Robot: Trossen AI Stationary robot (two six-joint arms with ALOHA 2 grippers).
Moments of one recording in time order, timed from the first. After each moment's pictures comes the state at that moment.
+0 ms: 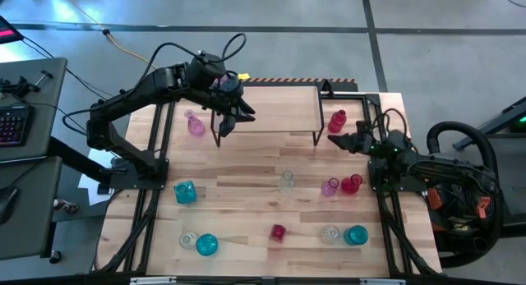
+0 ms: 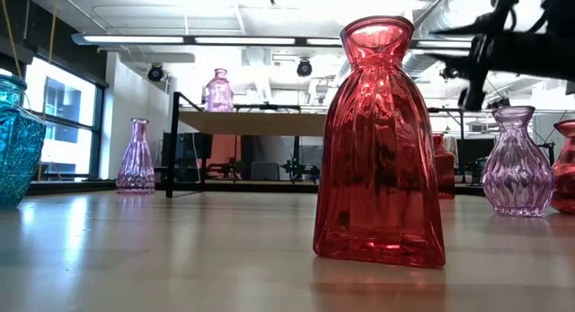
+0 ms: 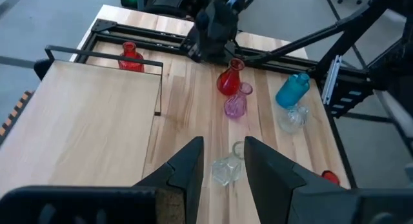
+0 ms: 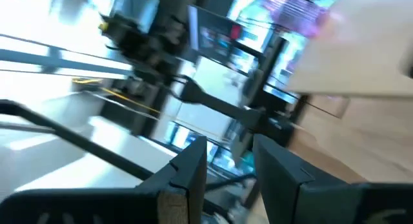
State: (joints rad) left arm 0.31 1.49 1.79 -0.91 0.31 0.00; right arm -0.36 0.36 0.03 0.60 -0.21 1.21
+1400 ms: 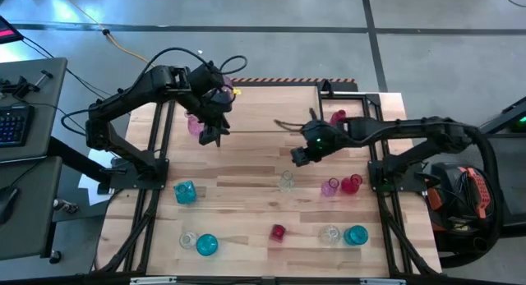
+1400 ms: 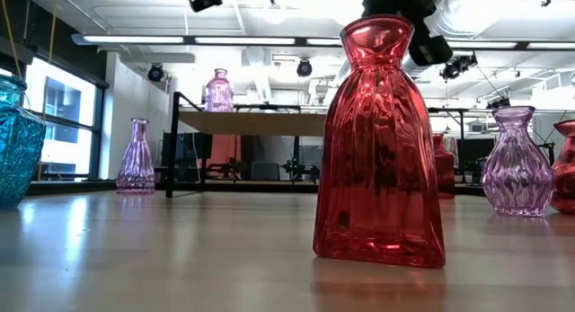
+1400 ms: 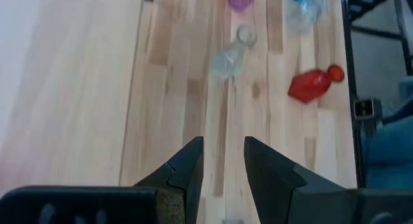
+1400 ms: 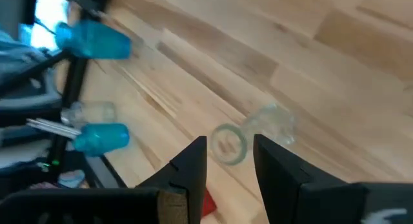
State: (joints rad) left arm 0.33 1.47 1.78 -1.35 0.31 0.14; right arm -0.03 1.36 1.17 -0.70 -0.10 1.08
